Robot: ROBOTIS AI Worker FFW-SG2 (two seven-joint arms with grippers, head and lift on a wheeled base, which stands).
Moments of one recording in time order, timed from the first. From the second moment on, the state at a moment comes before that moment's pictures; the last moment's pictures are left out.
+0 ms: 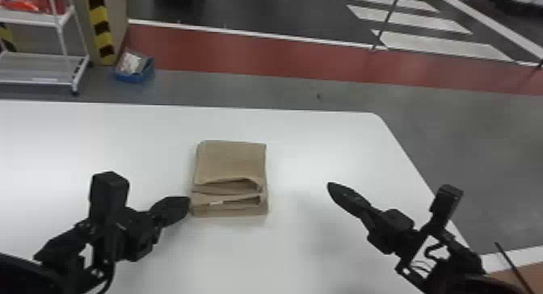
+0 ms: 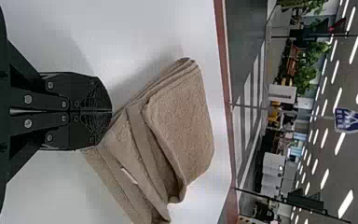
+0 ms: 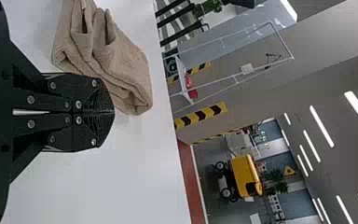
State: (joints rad) left arm 0.05 0.29 -0.34 -1.69 0.24 0.40 -0.36; right arm 0.31 -0.12 -0.42 -1.89 -0.34 0.47 0.79
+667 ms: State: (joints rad) left arm 0.12 0.30 -0.29 -1.85 0.28 0.49 -0.37; right arm 0.30 -0.12 -0.42 -1.92 -0.38 0.49 0.79
